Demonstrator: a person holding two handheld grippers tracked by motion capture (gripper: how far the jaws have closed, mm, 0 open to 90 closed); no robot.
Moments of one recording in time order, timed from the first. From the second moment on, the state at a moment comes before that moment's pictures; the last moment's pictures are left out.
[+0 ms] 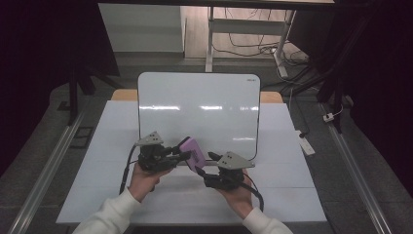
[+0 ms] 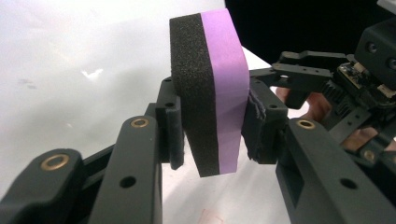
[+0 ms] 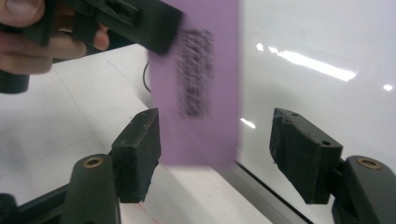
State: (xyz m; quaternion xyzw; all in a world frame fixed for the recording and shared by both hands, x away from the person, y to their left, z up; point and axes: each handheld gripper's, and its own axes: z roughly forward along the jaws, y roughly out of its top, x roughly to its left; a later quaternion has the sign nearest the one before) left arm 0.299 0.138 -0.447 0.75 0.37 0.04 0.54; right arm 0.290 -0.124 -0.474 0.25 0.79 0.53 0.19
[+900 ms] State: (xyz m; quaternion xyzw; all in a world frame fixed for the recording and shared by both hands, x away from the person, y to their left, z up) left arm 0.298 0.198 -0.421 0.73 0.41 0.10 0.53; right arm 0.300 -0.266 -0.487 0.35 0.77 0.46 0.26
